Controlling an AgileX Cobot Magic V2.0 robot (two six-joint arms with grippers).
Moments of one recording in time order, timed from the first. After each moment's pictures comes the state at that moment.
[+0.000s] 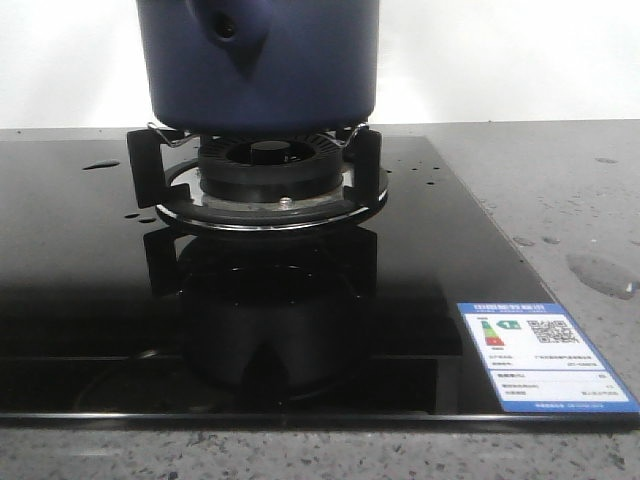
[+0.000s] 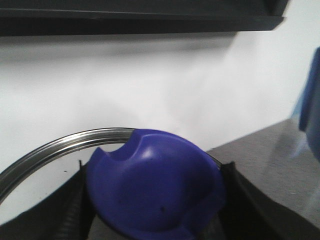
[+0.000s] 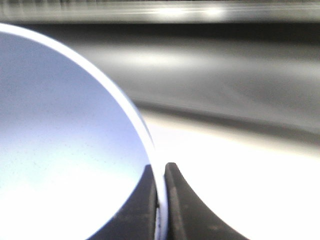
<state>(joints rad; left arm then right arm) -0.01 1.41 -1.35 -1.37 0.70 1.29 0.37 1.35 -1.31 0.32 -0.03 -0.46</state>
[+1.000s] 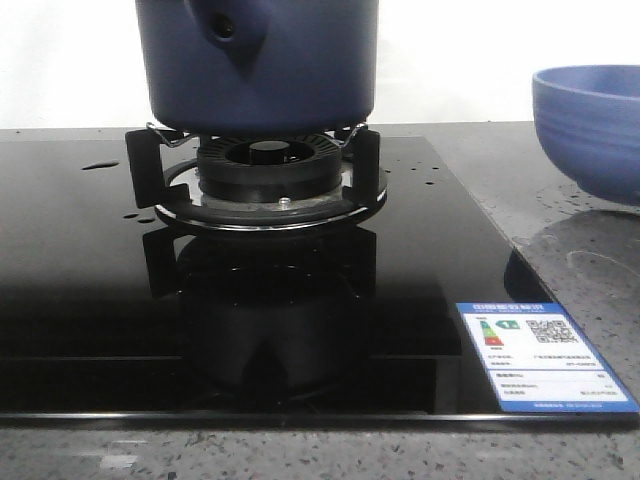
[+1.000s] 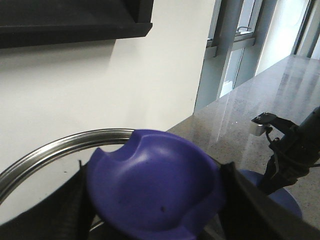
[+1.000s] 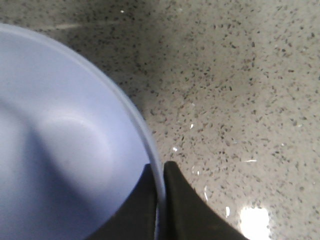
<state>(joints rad) -0.17 1.41 -1.35 -1.48 0.82 1.40 -0.22 1.49 -1.25 0.20 1.06 -0.18</state>
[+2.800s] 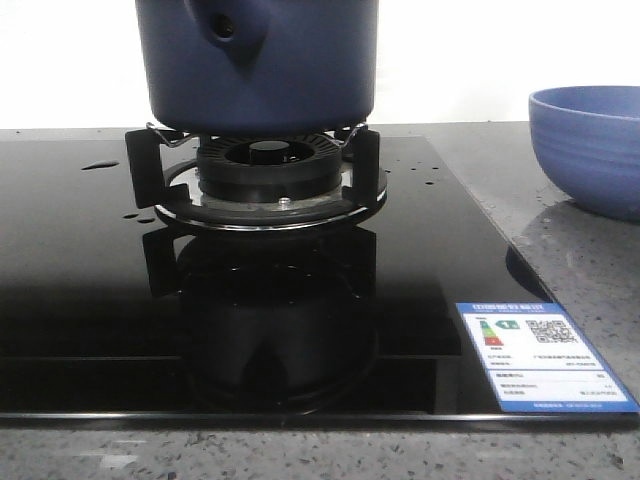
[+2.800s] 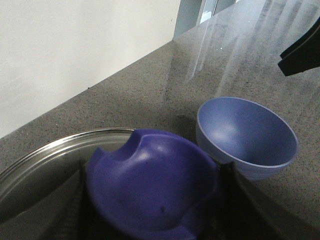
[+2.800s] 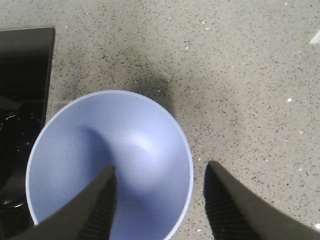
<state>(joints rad) -0.29 1.60 -1.35 -1.35 0.82 1.40 -0.22 1.27 -1.33 0.23 1.04 -0.17</state>
